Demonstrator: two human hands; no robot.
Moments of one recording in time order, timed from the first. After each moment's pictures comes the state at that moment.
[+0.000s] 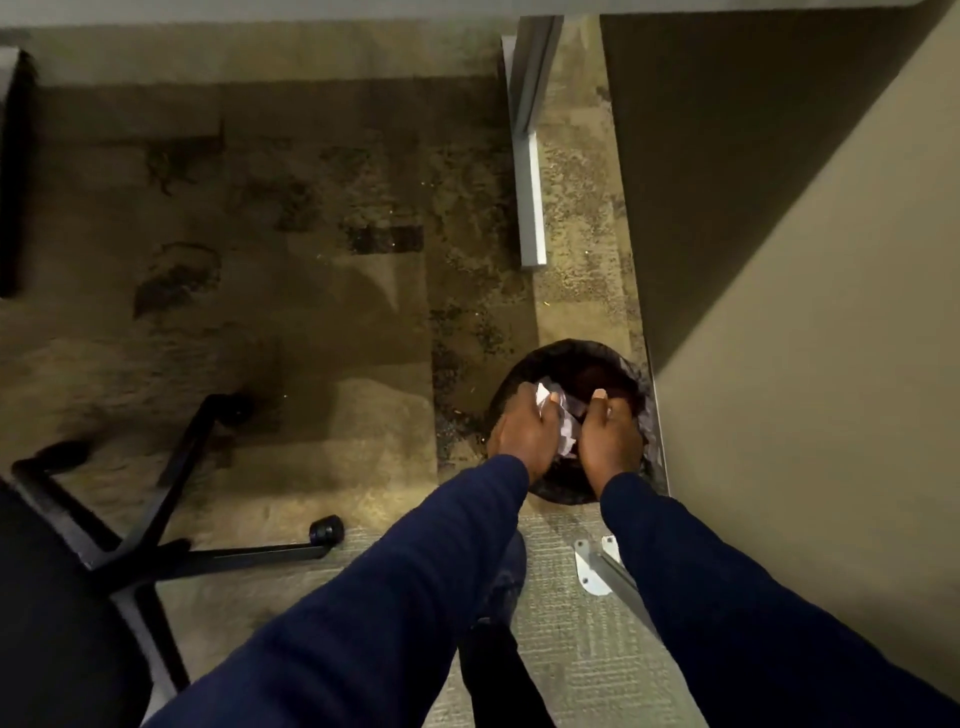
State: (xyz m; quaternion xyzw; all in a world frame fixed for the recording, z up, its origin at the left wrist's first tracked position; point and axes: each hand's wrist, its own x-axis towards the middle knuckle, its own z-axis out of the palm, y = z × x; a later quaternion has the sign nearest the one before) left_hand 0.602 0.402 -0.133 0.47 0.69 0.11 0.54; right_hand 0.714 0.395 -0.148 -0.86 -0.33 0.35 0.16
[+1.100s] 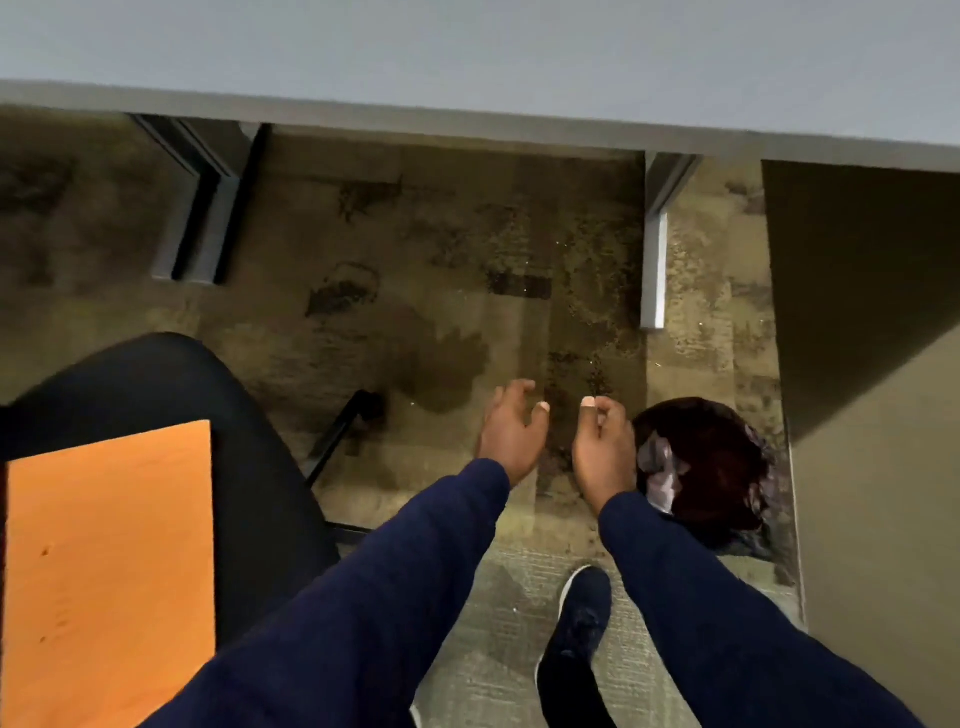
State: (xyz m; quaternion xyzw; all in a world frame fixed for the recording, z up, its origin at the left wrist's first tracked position) left_hand 0.386 0.376 -0.048 0.43 0.74 0.23 0.46; right_hand 0.510 0.384 -0.065 -0.78 -0.43 0.40 0.22
